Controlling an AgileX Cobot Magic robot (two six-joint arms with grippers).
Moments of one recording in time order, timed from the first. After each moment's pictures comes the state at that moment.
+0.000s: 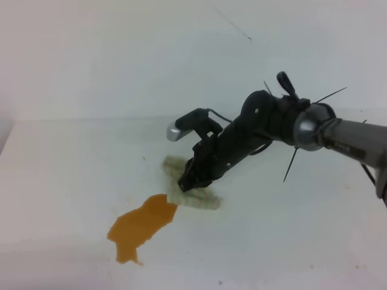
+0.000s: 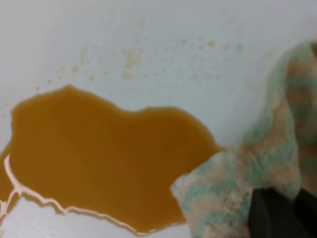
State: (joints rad) left arm 0.01 0.00 0.00 -0.09 0.31 -0.07; right arm 0.54 2.33 -1.81 0.64 0.73 -0.80
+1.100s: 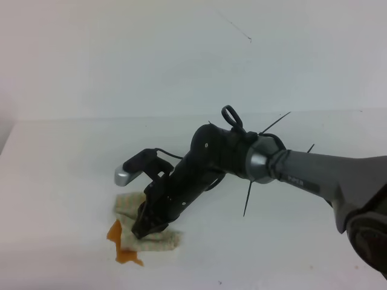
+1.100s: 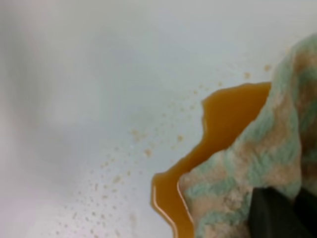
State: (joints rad) left arm 0.01 0.00 0.00 -0.09 0.31 -0.07; right arm 0.73 2.40 -1.86 0.70 0.82 -0.78
